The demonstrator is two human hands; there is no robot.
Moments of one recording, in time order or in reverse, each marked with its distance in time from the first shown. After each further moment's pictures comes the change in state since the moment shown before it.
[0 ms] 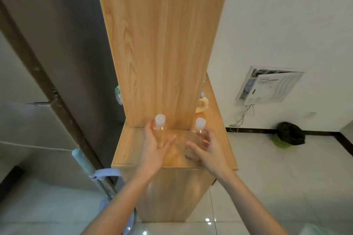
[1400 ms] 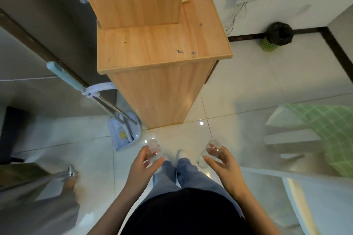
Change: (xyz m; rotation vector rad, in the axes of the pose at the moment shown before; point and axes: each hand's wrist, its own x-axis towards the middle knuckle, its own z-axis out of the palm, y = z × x) left_hand -0.231 -0.150 -0.051 0.021 -0.334 -0.476; right_hand -0.291 0.109 0.015 0.018 0.180 0.661
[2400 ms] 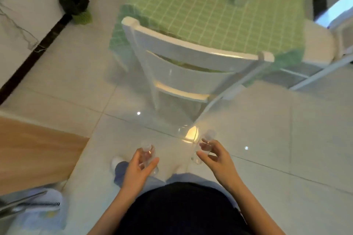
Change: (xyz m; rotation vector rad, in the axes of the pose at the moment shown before) left_hand -0.208 -0.091 0.270 0.498 -0.882 0.132; right_hand -0.340 0.251 -0.155 0.440 0.822 0.165
